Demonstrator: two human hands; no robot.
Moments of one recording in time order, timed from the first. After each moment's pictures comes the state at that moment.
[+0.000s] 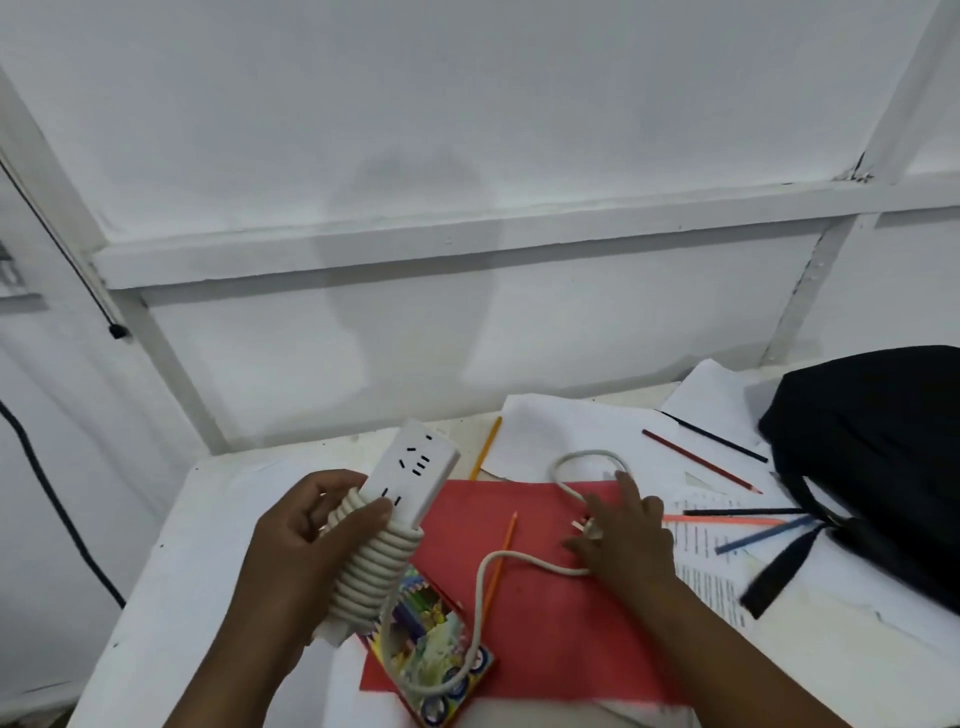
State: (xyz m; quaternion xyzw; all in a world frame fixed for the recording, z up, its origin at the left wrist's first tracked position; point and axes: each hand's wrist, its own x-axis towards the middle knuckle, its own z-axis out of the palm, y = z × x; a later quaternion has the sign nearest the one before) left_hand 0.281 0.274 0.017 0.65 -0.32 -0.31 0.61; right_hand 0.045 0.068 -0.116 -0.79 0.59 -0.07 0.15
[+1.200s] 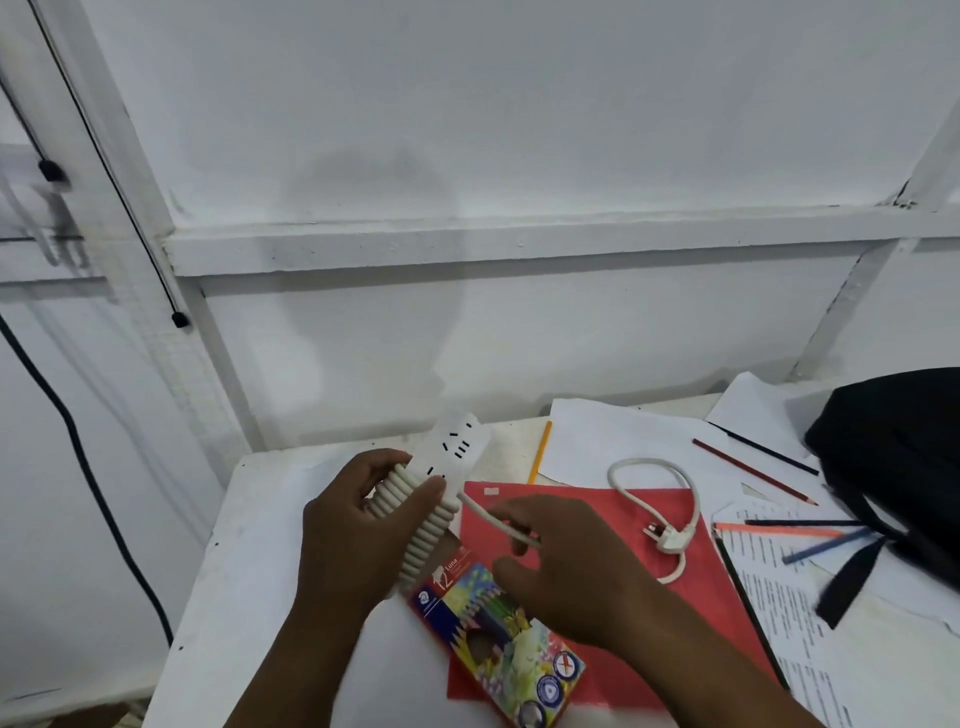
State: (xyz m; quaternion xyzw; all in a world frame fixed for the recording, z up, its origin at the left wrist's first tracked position) left_hand 0.360 0.272 -0.014 0.70 -0.38 -0.15 0.59; right_hand 0.171 0.200 0.015 -0.88 0.36 -0.15 0.26
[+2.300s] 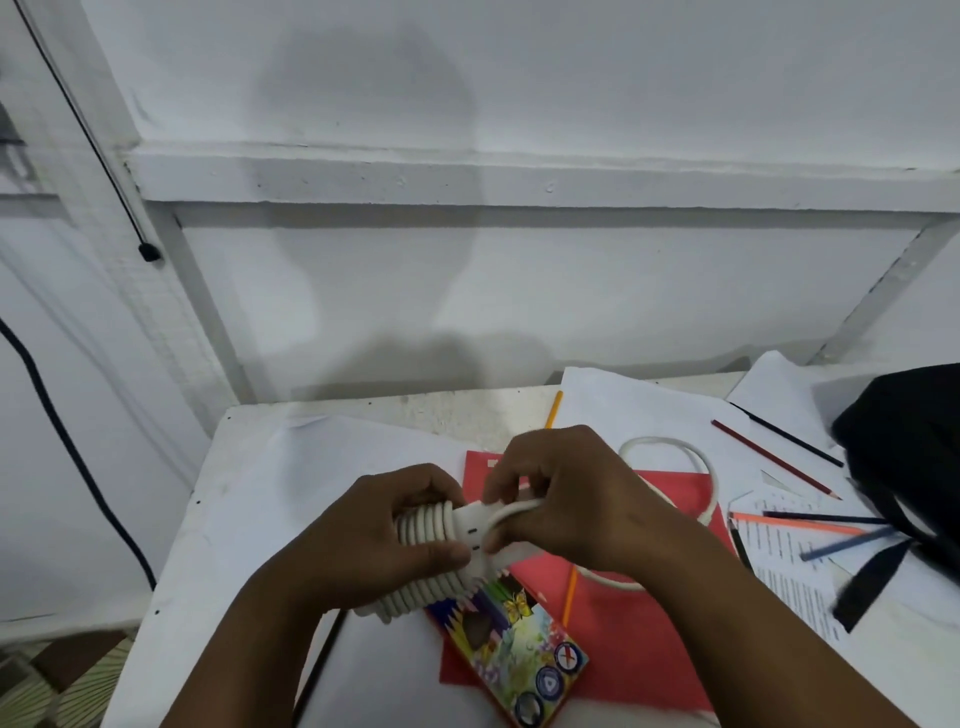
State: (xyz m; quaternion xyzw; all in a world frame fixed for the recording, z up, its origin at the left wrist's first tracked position) left_hand 0.393 0.259 -0.032 0.61 -0.62 -0.34 0.36; right_hand 0.193 0.145 0.025 -0.91 0.24 -0.14 0.31
